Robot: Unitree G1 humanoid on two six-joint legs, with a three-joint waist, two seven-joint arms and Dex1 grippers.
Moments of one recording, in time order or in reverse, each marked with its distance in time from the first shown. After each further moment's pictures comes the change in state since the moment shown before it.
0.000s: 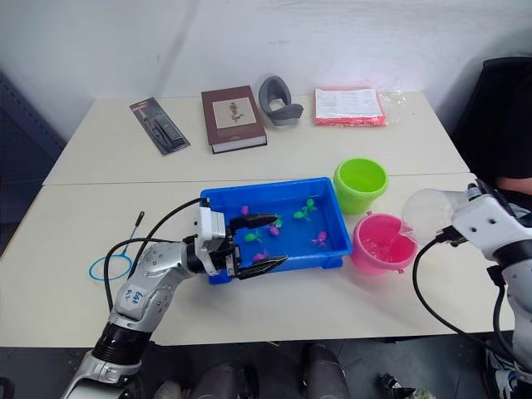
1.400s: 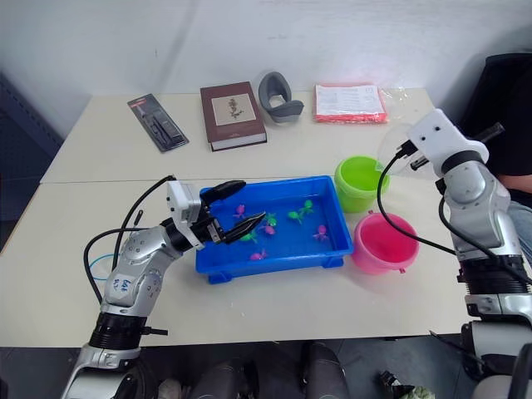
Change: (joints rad) left arm -0.066 -0.033 0.141 0.080 0.017 -0.035 0.131; right arm -0.738 -0.108 0.580 0.561 -0.199 0.109 -0.180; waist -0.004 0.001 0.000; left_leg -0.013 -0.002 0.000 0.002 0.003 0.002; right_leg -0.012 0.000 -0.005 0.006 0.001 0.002
